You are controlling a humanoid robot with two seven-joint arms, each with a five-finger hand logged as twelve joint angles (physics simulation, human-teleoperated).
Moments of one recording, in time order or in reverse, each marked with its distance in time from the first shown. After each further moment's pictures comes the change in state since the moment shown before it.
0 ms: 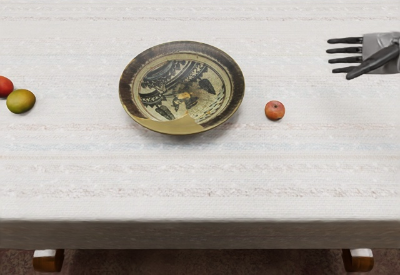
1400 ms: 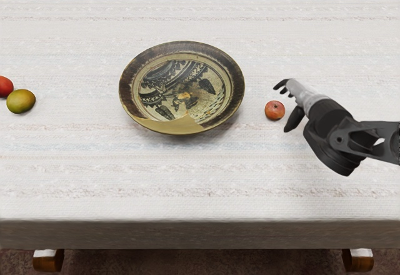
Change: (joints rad) left arm 0.000 0.000 0.000 0.000 0.000 0.000 0.000; right arm 0.133 0.248 -0.594 0.773 -0.999 -1.221 0.000
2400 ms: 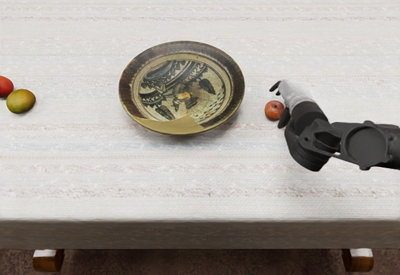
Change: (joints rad) left arm 0.001 0.000 0.000 0.000 0.000 0.000 0.000; right arm -0.083 0.210 -0.002 -0.302 -0.016 -0.002 0.000
